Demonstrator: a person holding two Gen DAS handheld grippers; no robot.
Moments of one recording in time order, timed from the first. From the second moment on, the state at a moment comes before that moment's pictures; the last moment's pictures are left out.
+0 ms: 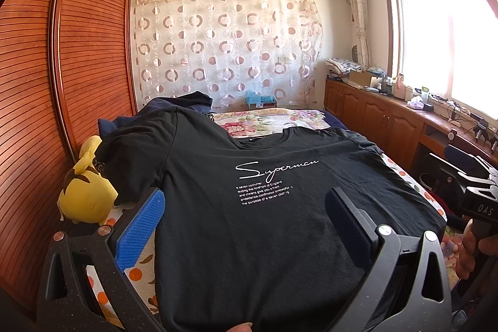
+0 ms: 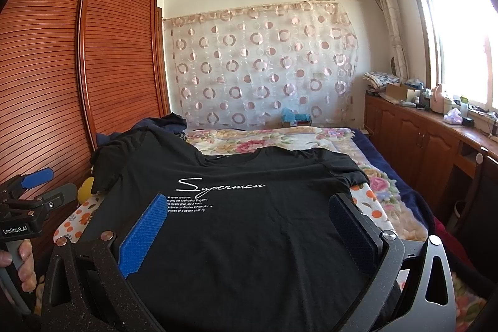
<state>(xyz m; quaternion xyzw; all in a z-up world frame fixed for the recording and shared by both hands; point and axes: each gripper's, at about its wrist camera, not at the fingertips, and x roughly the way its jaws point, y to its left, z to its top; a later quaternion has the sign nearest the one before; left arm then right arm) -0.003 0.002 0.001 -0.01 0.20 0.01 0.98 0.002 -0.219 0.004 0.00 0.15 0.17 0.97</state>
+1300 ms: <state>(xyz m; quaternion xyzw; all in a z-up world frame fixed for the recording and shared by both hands) 0.037 0.116 -0.067 -0.08 0.32 0.03 0.94 0.107 -0.177 -0.032 -0.08 0.24 0.29 0.92</state>
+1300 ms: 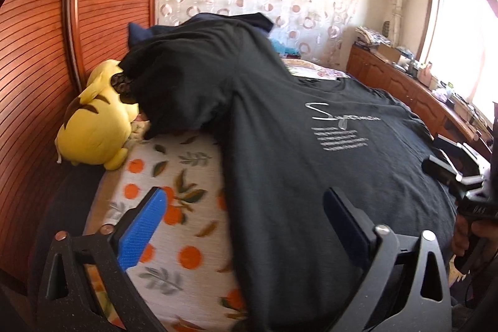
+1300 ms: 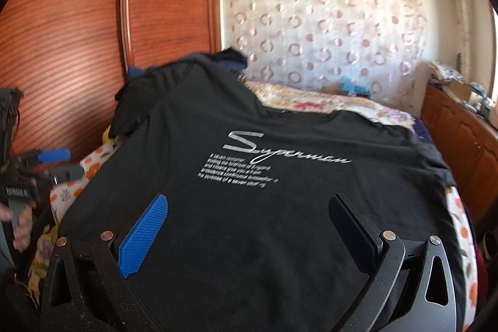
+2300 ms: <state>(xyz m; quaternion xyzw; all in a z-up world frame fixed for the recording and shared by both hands) 0.126 0.216 -0.099 -0.15 0.39 0.04 0.91 0.138 -0.160 -0.034 -0.11 0.28 0.30 0.91</state>
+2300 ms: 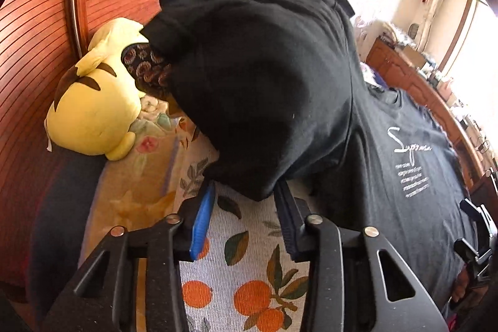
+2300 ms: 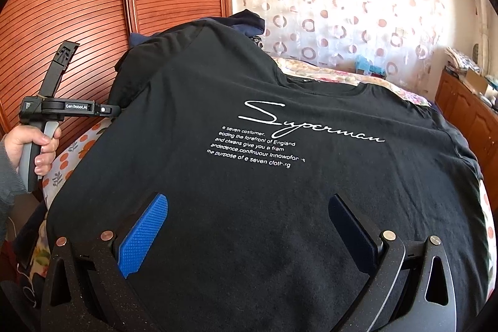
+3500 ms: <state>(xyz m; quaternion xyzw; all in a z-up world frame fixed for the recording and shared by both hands) 0.085 0.098 -0.016 -0.02 0.35 -0.07 0.93 0.138 -0.181 -0.040 -0.05 0.27 0.31 0.91</state>
